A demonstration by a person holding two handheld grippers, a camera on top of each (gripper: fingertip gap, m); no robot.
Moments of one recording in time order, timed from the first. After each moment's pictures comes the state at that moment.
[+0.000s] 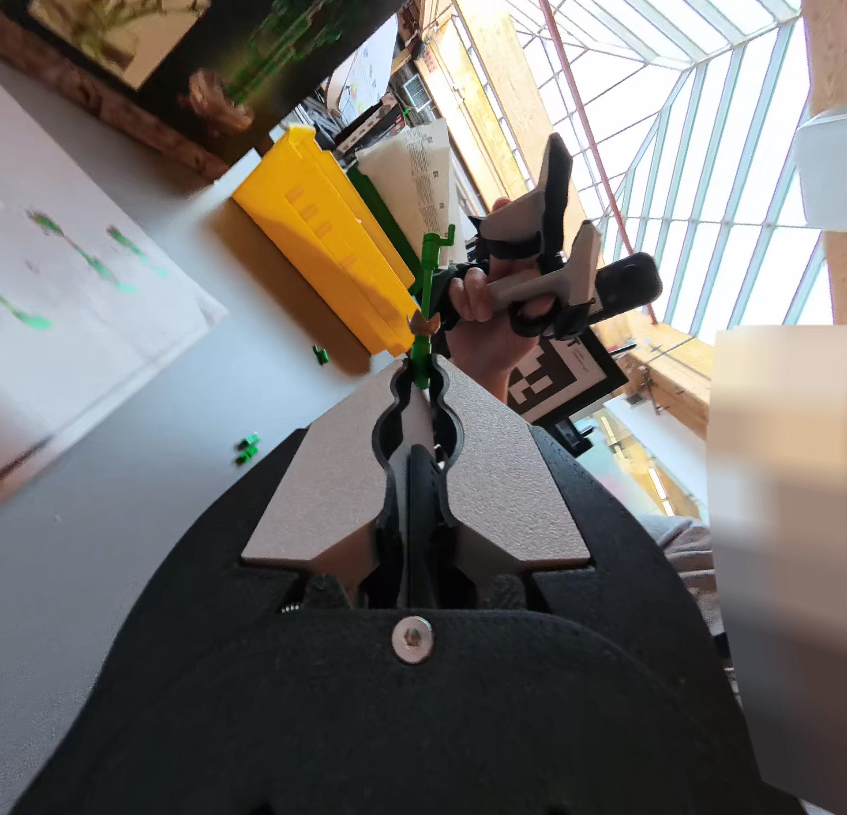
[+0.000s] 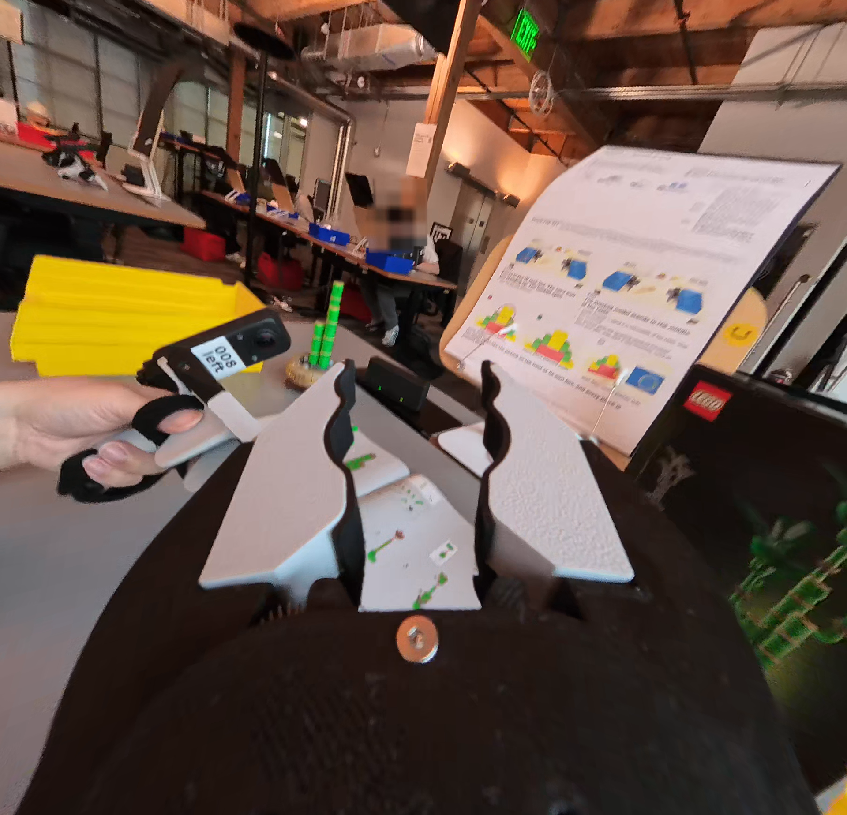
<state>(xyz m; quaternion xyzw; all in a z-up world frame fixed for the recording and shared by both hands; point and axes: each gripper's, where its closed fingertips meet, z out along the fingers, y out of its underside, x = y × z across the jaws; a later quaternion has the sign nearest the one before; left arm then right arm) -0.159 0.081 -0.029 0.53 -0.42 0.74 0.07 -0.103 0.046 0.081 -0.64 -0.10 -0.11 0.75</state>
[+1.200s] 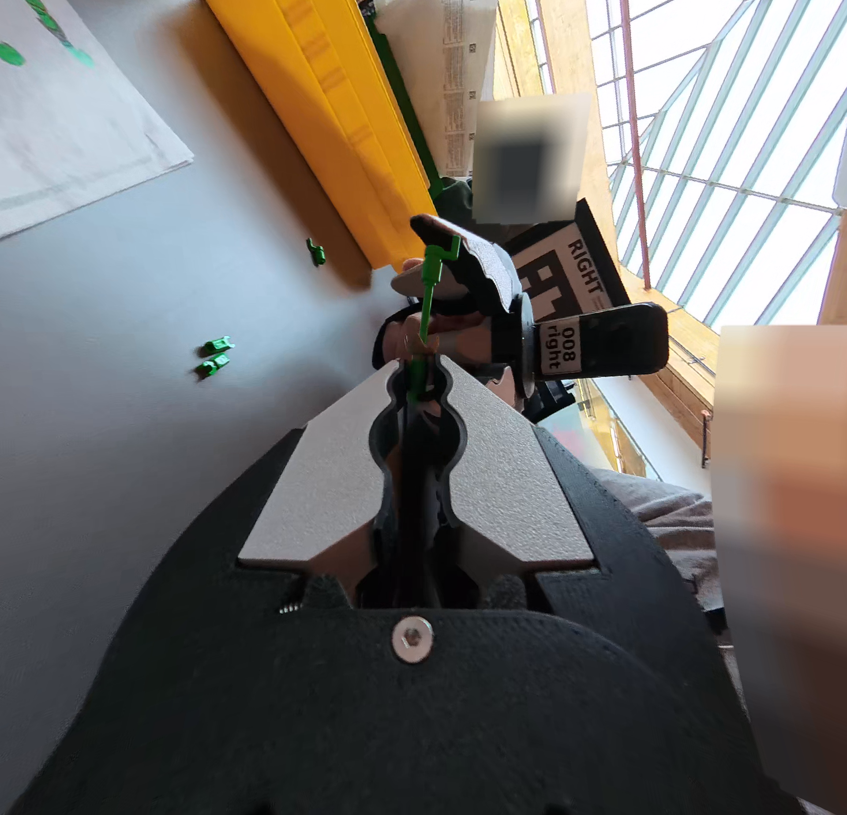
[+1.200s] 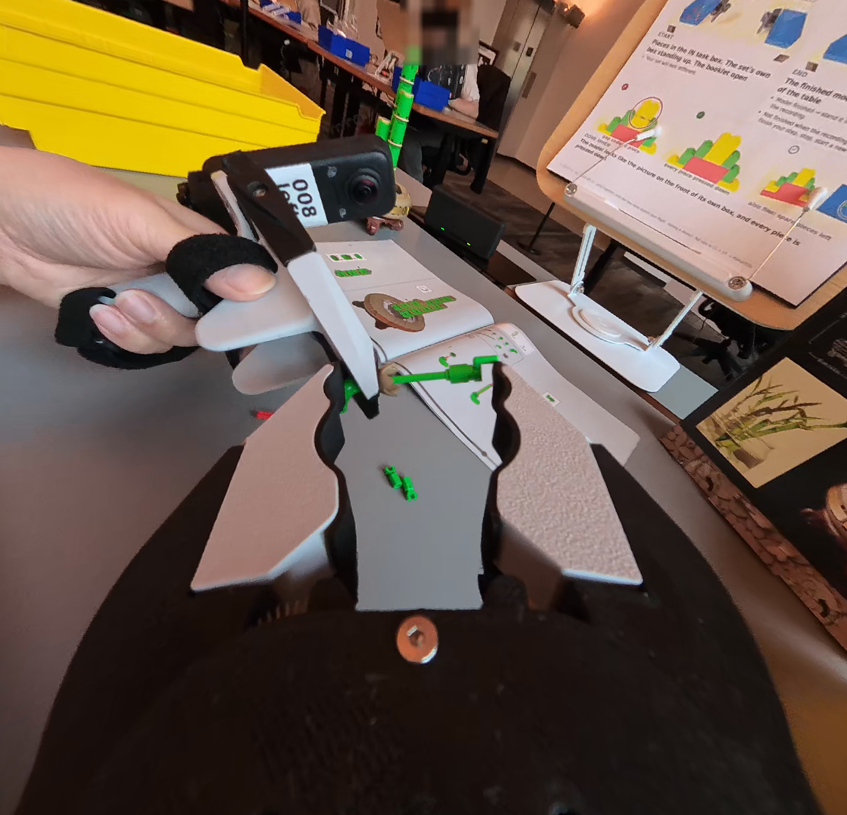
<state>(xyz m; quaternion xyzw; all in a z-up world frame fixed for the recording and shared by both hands) -0.166 0.024 -0.078 0.55 -0.44 0.69 0.16 -0.157 0.054 -0.065 -0.75 -0.11 -0.12 0.64</state>
